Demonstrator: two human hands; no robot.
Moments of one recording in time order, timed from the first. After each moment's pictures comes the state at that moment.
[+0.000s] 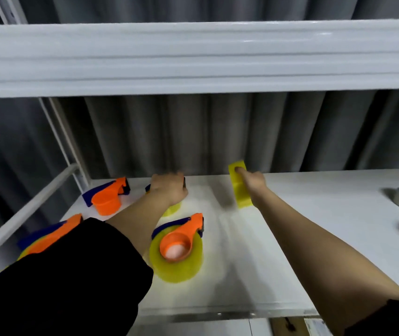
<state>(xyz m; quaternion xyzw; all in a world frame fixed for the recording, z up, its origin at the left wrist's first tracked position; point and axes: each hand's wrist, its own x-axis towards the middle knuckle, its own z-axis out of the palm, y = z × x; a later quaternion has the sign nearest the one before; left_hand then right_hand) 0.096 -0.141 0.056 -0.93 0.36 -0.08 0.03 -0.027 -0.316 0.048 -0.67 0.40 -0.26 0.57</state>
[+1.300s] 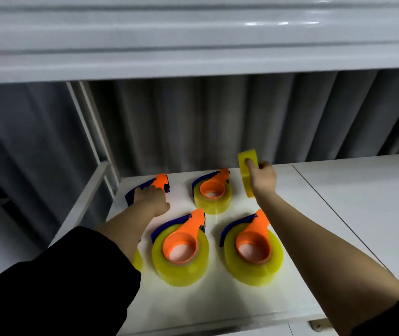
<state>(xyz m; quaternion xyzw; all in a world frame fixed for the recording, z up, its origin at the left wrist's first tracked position) 0.262 0.005 0.001 -0.94 0.33 0.04 0.12 0.099 -0.200 0.020 -0.65 0.45 -0.36 0.49</state>
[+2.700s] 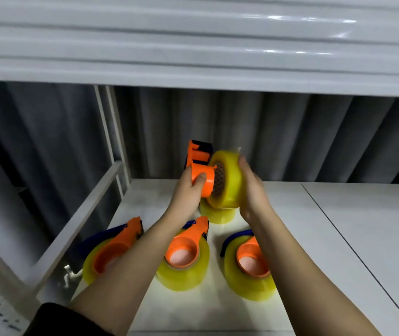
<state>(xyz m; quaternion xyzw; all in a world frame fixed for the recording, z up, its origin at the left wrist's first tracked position) 0.161 -0.008 0.059 -0.71 0.28 0.09 -0.64 0.087 -0.125 0.064 -0.54 0.25 -0.29 0.75</state>
